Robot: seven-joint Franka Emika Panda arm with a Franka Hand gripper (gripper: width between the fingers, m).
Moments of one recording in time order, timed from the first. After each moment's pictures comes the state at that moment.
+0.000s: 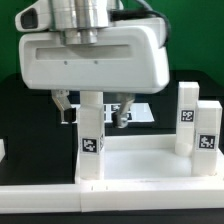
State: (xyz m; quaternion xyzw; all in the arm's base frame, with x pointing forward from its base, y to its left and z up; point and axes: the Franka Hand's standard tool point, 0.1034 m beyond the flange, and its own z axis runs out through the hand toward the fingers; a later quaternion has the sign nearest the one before) arm 0.641 -0.040 0.109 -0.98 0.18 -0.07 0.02
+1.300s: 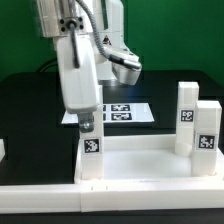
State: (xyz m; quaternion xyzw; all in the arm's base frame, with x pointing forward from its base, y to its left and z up) arm 0.634 -0.054 0.105 -0.71 0.70 0.00 0.06
